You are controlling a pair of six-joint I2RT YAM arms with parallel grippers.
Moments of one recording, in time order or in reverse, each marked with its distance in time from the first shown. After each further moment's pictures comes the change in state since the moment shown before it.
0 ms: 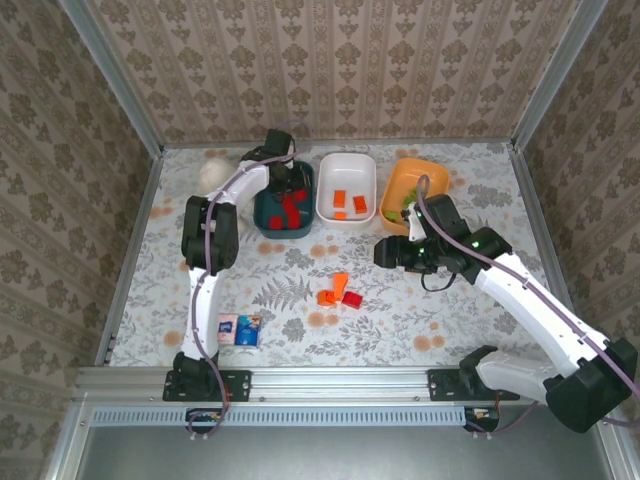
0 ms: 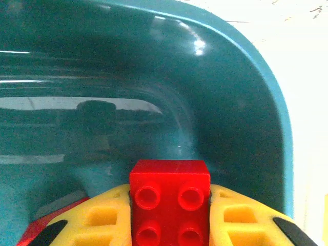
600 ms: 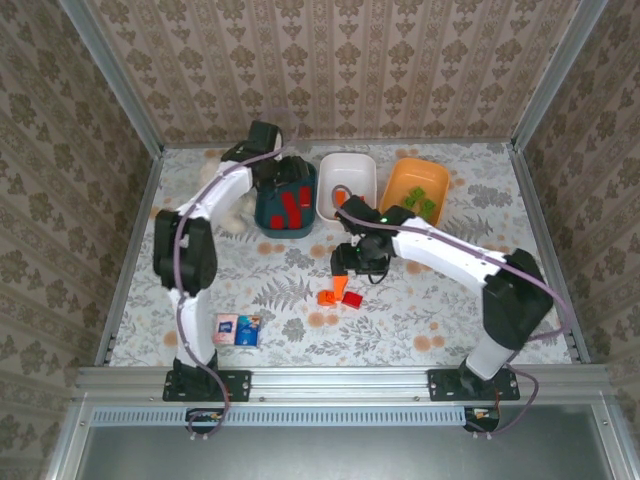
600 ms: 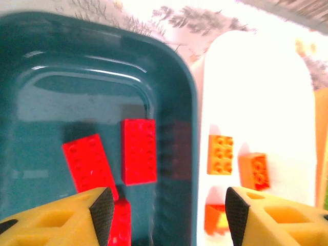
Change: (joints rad) left arm -0.008 -0.373 -0.272 0.044 -0.017 -0.051; right arm 0.233 0.544 0.275 -0.075 0.161 0.108
